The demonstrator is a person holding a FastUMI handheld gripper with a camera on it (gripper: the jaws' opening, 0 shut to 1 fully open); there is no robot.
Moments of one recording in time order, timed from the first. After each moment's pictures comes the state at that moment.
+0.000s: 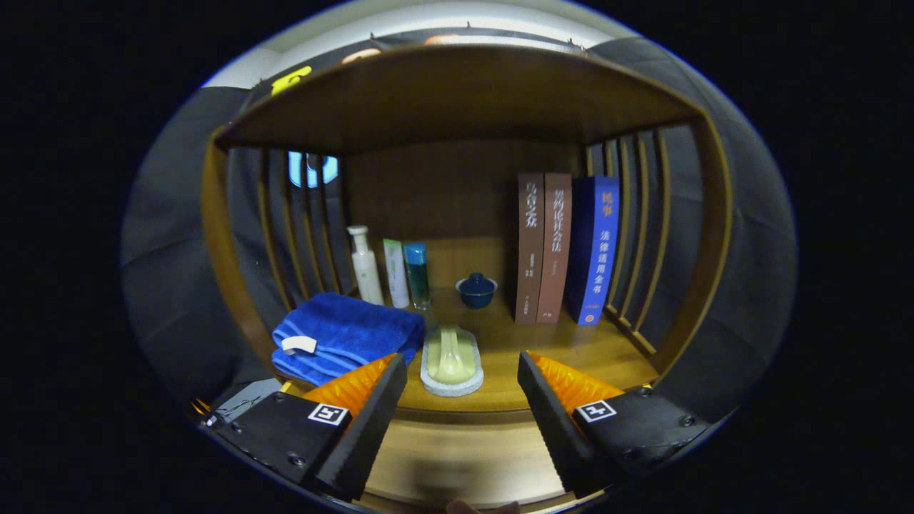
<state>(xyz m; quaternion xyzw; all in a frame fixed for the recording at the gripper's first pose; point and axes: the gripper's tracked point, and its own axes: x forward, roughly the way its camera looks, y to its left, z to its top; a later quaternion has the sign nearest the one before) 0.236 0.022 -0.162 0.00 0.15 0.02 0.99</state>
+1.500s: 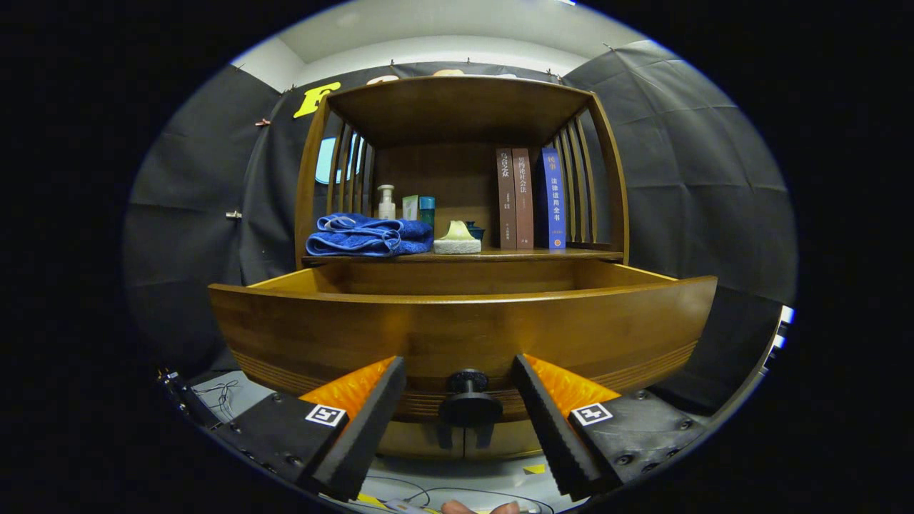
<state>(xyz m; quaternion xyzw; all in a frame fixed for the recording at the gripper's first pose) 0.079 0.030 -0.335 0.00 0.08 -0.01 1.00</state>
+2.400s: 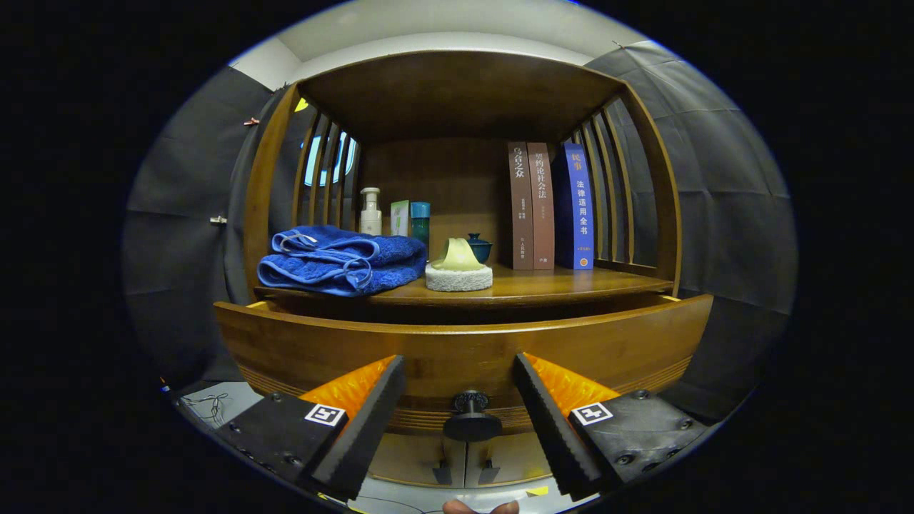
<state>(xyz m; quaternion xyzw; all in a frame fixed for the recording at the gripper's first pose) 0.204 0.033 -0.321 -0.01 0.07 -0.01 1.00</state>
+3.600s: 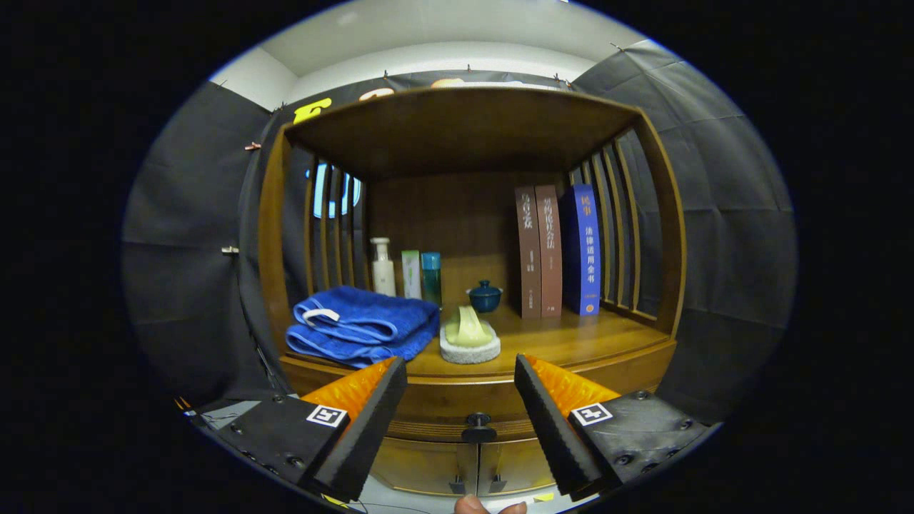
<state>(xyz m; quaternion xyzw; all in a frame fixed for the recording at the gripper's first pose) 0.181 0.042 -0.201 0.02 0.04 0.02 1.00</state>
